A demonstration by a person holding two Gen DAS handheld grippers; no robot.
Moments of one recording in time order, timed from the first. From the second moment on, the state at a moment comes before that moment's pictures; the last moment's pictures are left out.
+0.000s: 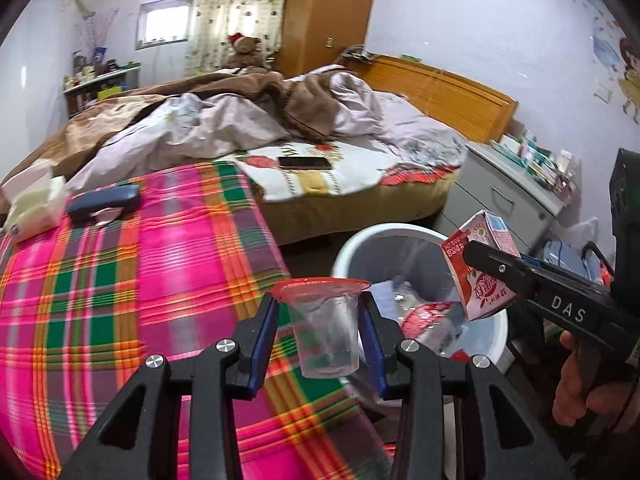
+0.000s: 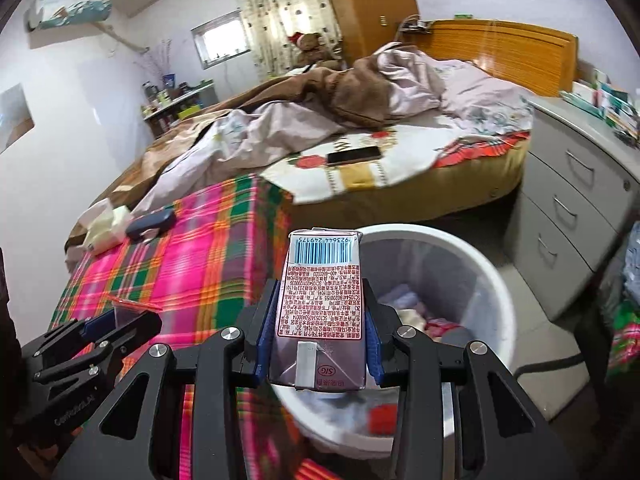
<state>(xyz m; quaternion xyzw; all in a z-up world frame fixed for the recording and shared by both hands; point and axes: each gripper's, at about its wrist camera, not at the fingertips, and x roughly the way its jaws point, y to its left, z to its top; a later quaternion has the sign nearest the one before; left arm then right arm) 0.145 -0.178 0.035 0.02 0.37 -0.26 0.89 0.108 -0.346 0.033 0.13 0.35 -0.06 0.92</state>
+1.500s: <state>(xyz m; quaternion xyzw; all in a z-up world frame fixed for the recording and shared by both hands) 0.104 -0.204 0.033 0.04 0.34 -0.26 0.90 0.064 -0.354 0.020 0.12 0.33 -0.09 0.93</state>
